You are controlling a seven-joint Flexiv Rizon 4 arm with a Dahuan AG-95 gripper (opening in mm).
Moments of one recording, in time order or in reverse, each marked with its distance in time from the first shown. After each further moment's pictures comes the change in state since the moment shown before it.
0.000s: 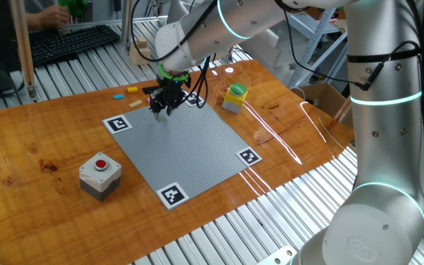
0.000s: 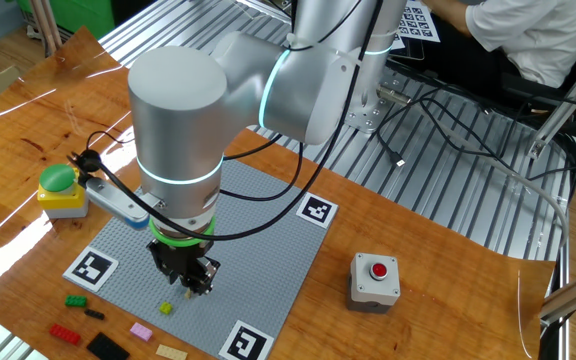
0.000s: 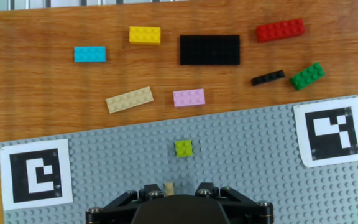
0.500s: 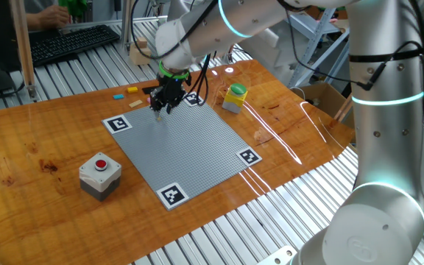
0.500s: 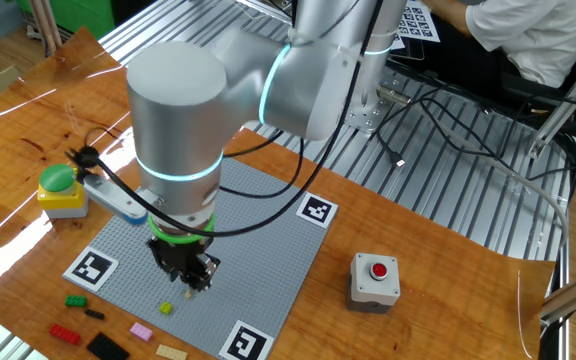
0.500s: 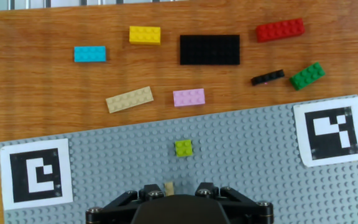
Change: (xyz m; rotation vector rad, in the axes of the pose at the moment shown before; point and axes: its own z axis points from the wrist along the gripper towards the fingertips) arm 0.001 0.003 -0.036 -0.012 0.034 0.005
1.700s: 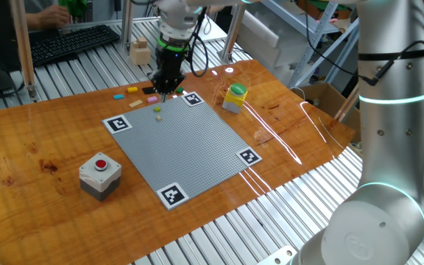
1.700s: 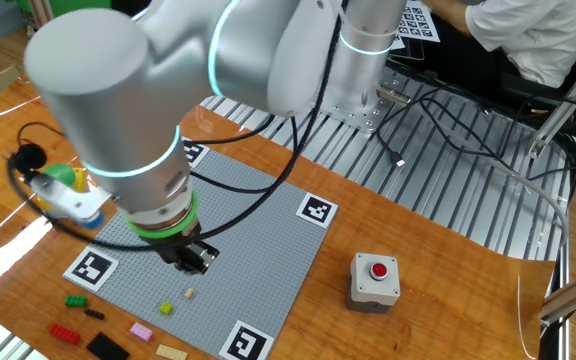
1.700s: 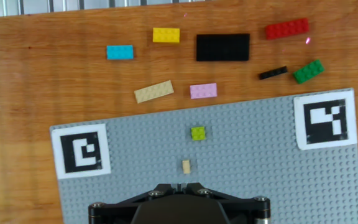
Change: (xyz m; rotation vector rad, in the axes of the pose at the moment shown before) arm -0.004 0.009 -0.032 -0.047 0.105 -0.008
